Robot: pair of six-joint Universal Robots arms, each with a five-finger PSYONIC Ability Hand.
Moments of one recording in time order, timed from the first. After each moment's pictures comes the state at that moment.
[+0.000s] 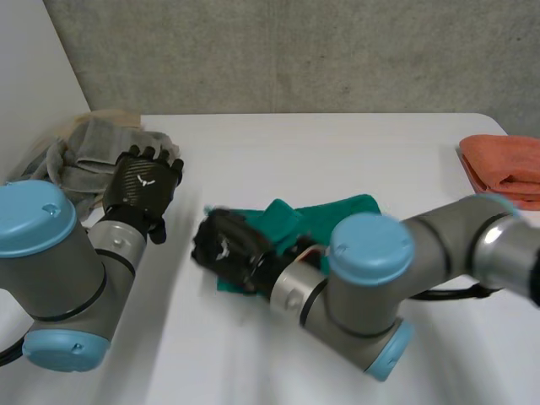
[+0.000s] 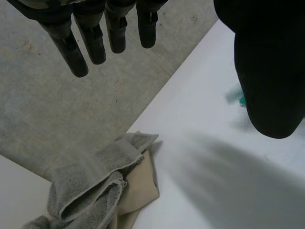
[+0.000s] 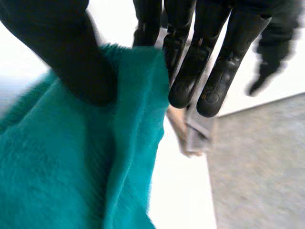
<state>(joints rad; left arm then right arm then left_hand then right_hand) 4.27 -1.88 -1.75 3.54 -1.68 3.71 2.35 -0.85 1.35 -0.35 1.10 2.15 0.20 0.21 0.21 0.20 0.05 0.85 1.02 1.02 1.02 0.84</state>
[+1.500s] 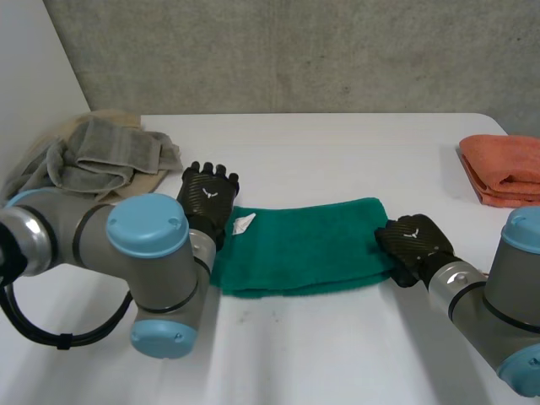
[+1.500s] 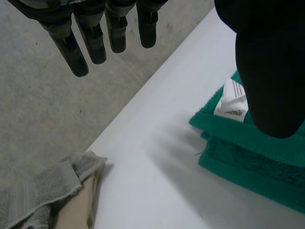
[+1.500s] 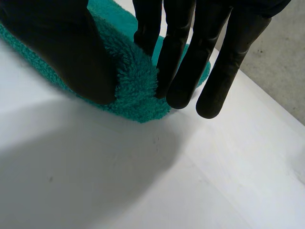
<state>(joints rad) 4.06 -2.20 -1.44 3.53 -1.84 3.64 1.83 -1.13 1.82 -0.30 1.33 2.63 0.20 0.21 0.21 0.20 0.05 0.93 1.17 1.18 1.19 0.96</state>
